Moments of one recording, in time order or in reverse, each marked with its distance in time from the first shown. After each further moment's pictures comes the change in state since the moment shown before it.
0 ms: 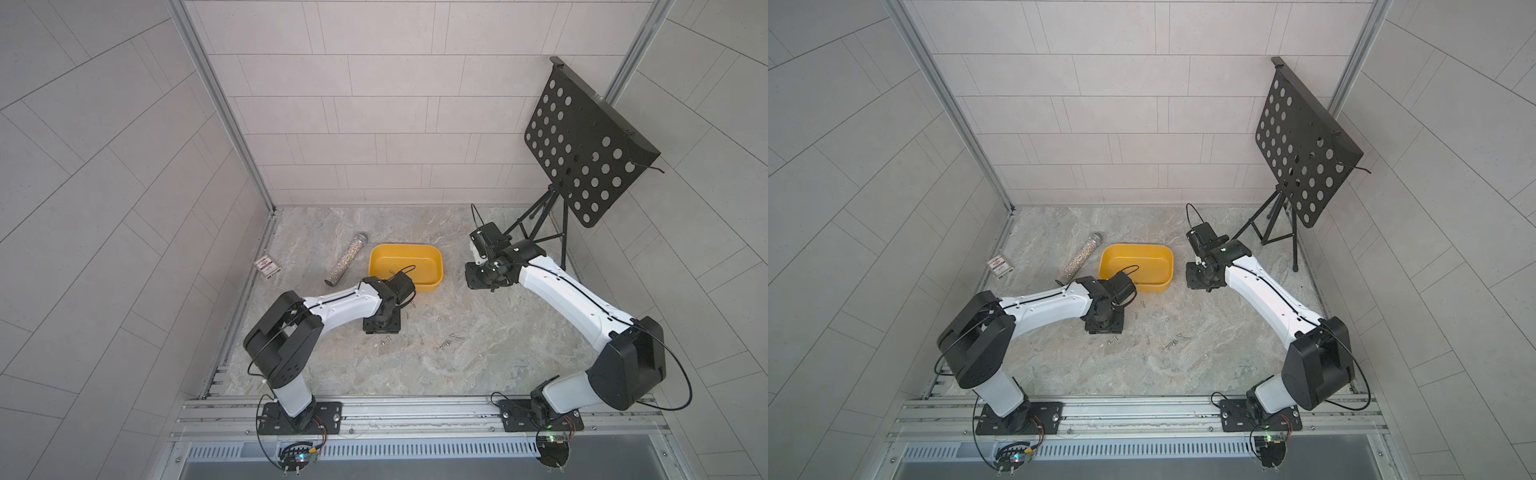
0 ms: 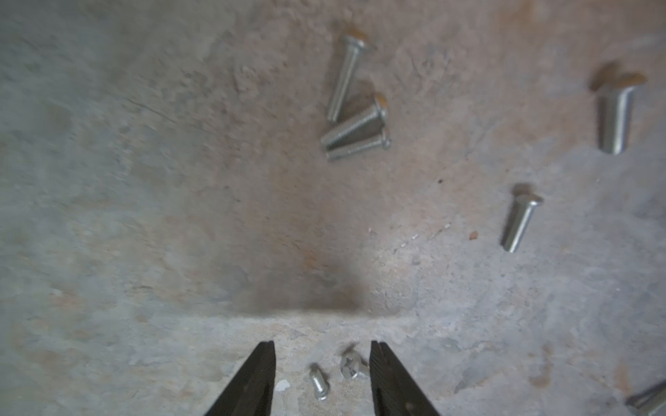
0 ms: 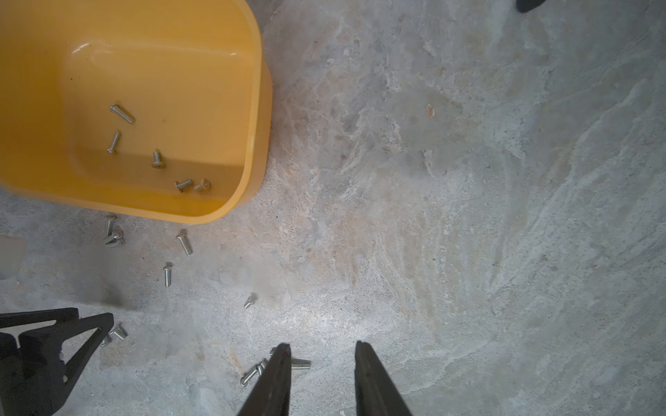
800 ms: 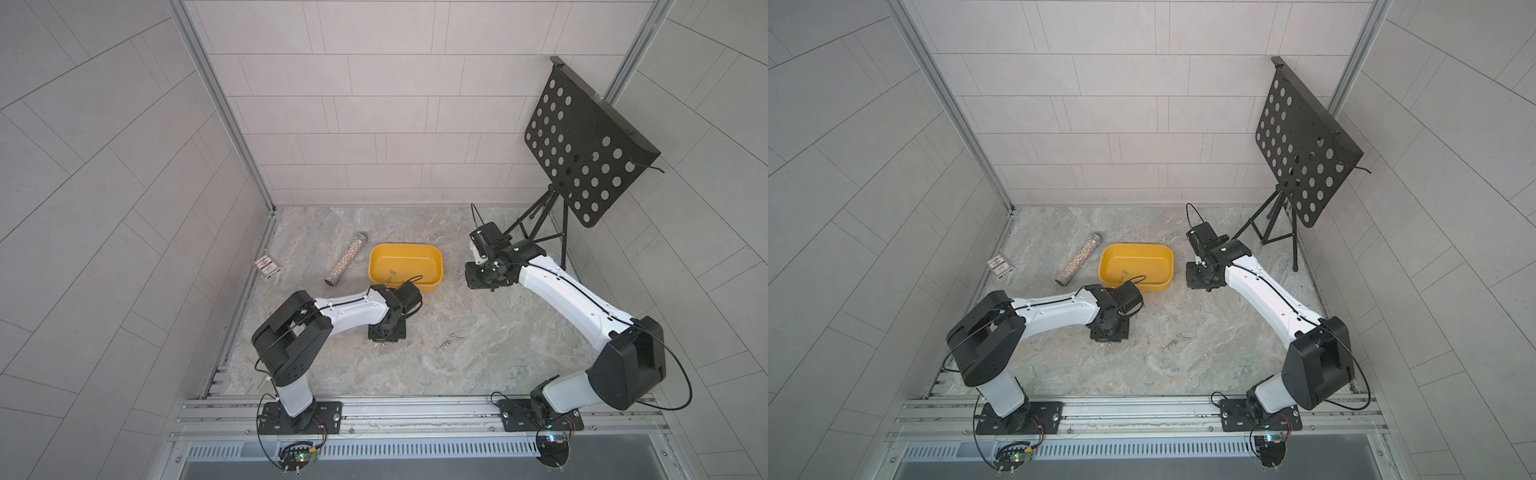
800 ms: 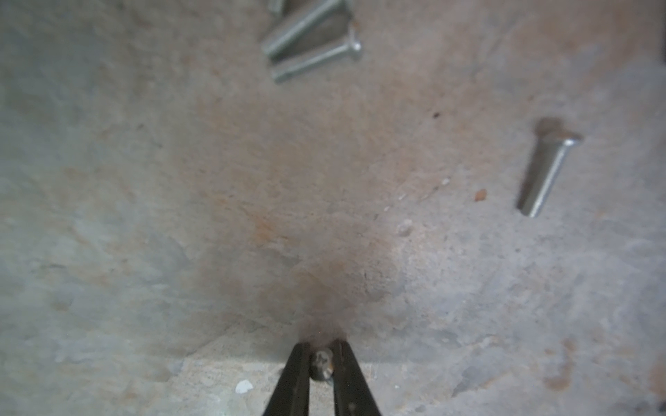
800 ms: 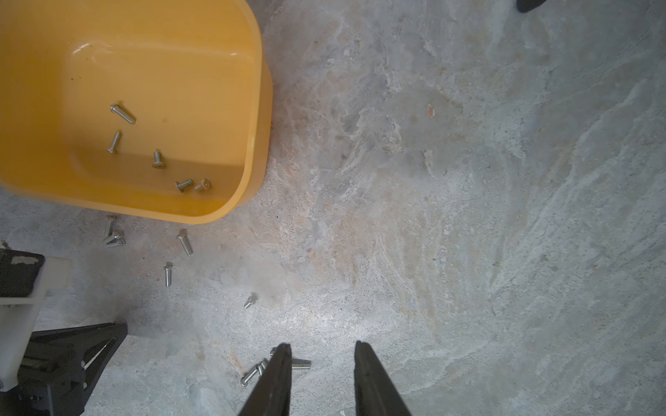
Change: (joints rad) left arm -0.055 0.032 -0.021 0.031 0.018 -0.058; right arm 0.000 0.000 0.000 0.000 -0.001 0.000
